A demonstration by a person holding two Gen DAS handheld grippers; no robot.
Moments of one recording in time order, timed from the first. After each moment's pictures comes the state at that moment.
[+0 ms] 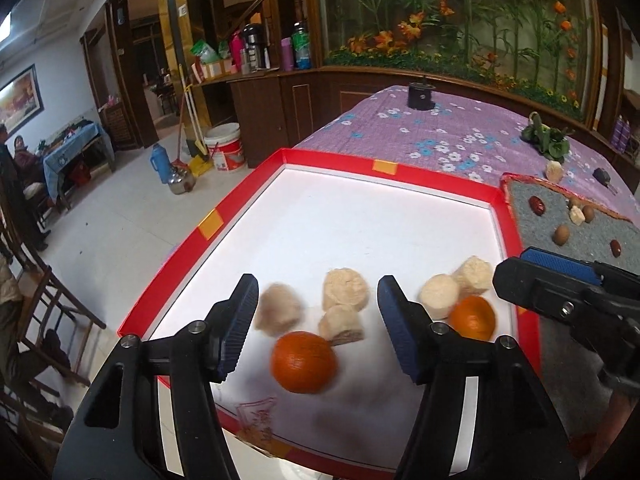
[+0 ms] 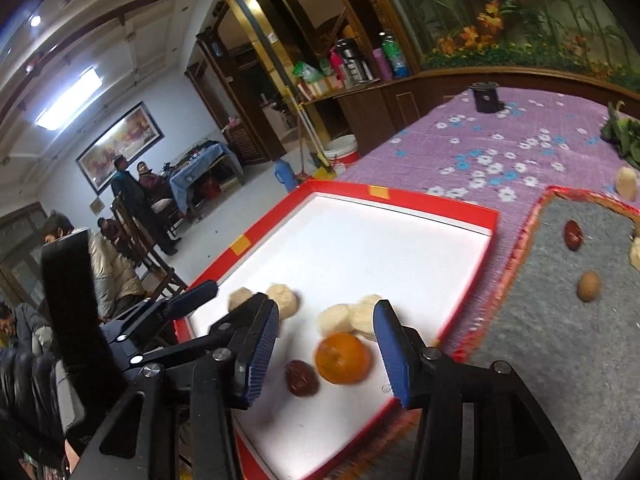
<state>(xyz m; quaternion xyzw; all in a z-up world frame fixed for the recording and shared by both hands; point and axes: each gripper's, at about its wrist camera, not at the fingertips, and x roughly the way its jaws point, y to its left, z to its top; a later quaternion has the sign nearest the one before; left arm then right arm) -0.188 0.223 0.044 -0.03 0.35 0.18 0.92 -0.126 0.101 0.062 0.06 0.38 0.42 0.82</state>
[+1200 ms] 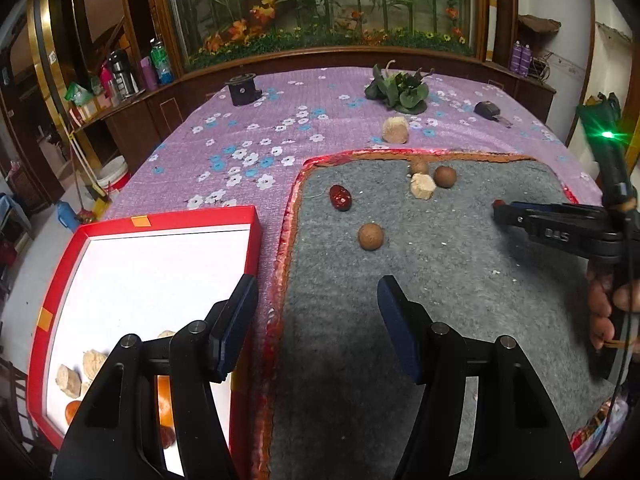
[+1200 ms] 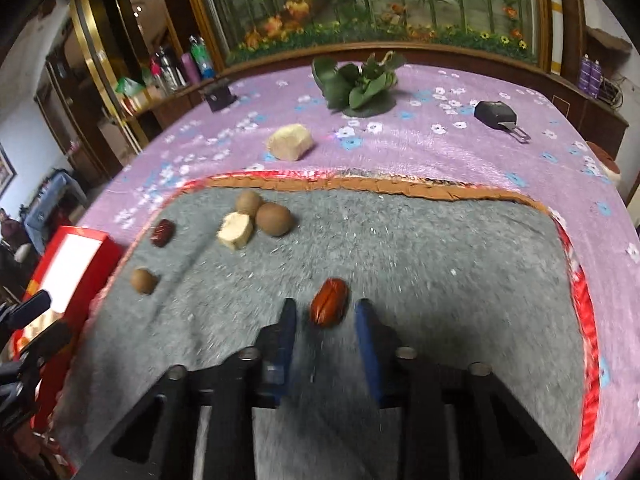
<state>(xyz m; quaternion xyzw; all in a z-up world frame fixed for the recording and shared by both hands) -0.099 0.063 0.054 0.05 0.40 0.00 0.92 -0.022 -0.134 0.031 0.02 0.44 0.13 0.89</state>
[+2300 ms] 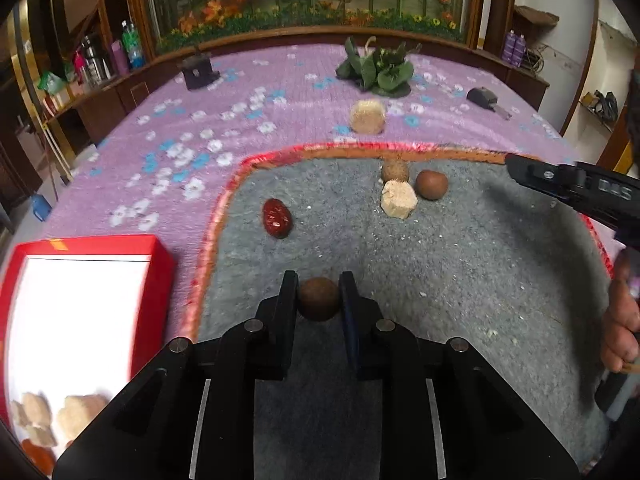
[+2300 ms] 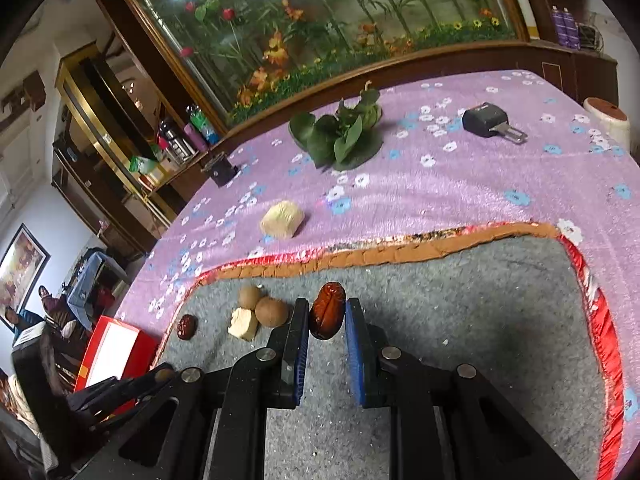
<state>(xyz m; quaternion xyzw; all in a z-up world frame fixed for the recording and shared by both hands) -0.044 0.027 0.030 0.04 0.42 -0.04 0.91 0.000 -0.183 0.047 0.17 0.38 0.17 0.89</state>
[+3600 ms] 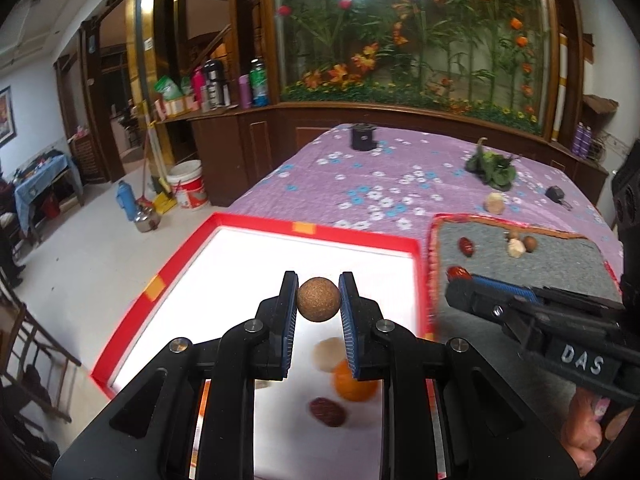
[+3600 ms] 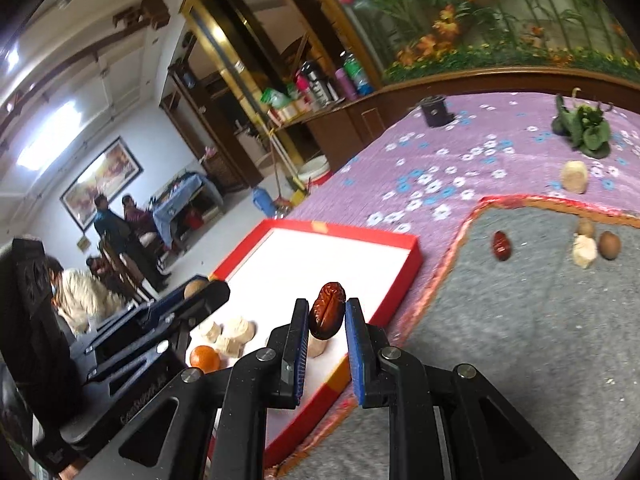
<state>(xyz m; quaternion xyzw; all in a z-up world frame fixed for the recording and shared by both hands) -0.173 0.185 0.083 -0.02 0.30 0.13 0.95 -0.116 0.052 0.081 0.09 0.37 0.39 0.84</state>
